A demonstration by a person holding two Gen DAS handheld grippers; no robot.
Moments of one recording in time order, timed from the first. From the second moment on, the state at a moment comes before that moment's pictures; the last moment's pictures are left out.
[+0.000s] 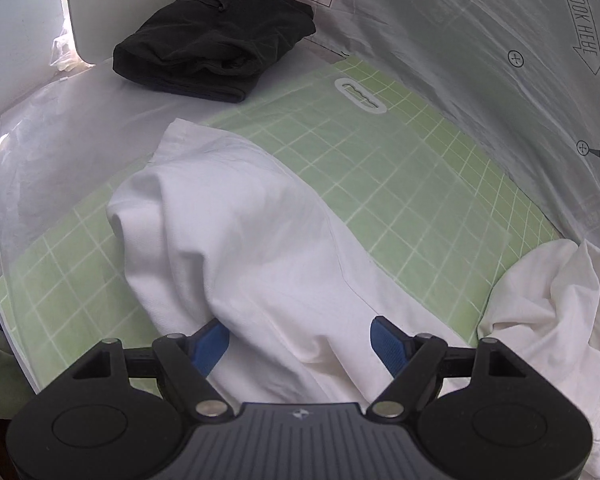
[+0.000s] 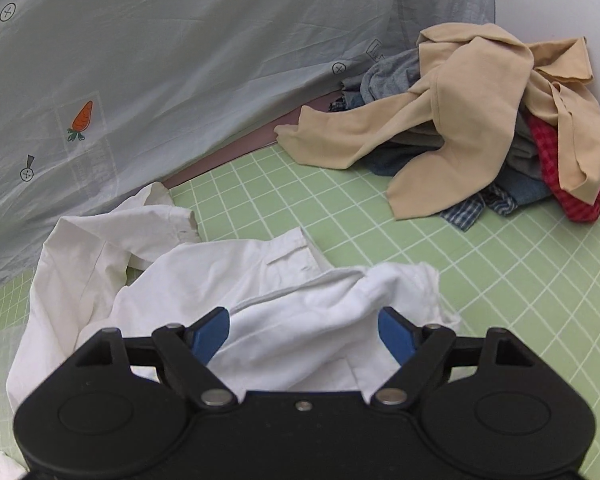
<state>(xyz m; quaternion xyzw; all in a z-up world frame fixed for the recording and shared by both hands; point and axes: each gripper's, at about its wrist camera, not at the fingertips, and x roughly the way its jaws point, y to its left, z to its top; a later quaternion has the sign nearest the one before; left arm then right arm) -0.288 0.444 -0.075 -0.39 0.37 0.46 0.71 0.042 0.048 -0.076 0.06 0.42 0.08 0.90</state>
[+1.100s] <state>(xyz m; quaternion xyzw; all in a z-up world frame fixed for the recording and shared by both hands) -0.270 0.477 -0.070 -0.37 0.39 0.47 0.70 0.098 0.037 -0.050 0.17 0.34 0.12 0.92</state>
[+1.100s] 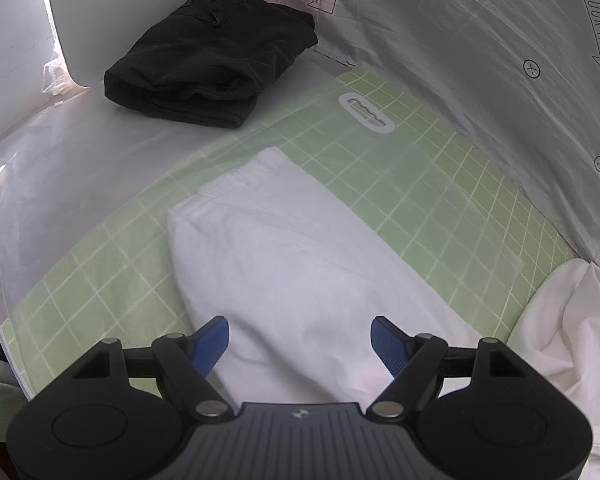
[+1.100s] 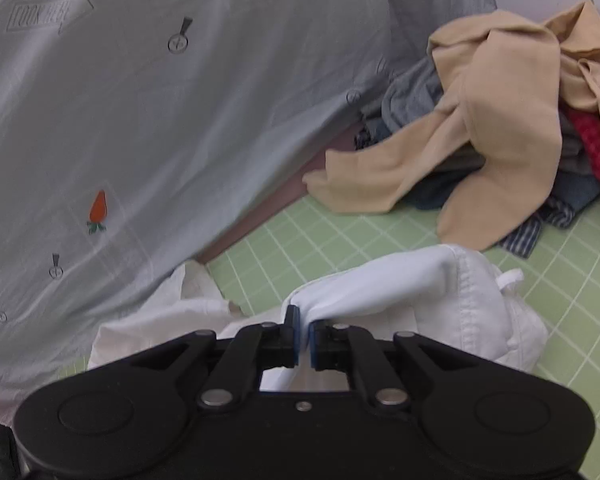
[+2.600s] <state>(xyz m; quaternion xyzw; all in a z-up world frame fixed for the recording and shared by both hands) -0.056 0.467 -0.156 -0.32 0.51 0.44 0.67 0.095 -0.015 -0.120 0.10 0.49 0.03 0.87</state>
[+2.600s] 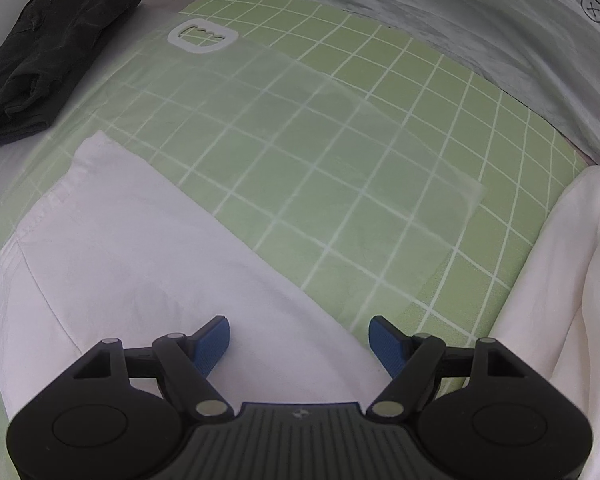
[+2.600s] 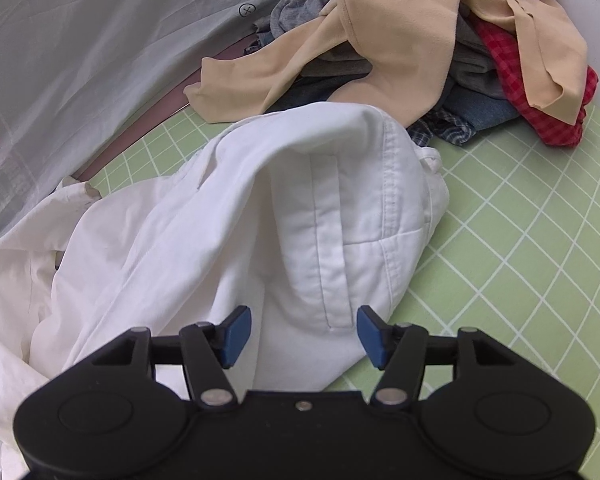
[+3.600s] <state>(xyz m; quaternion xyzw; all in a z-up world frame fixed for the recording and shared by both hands) -0.341 0.350 -0.122 -0.46 0.41 0.45 0.65 0.013 -0.013 -0.124 0.06 0.50 0.13 0.85</state>
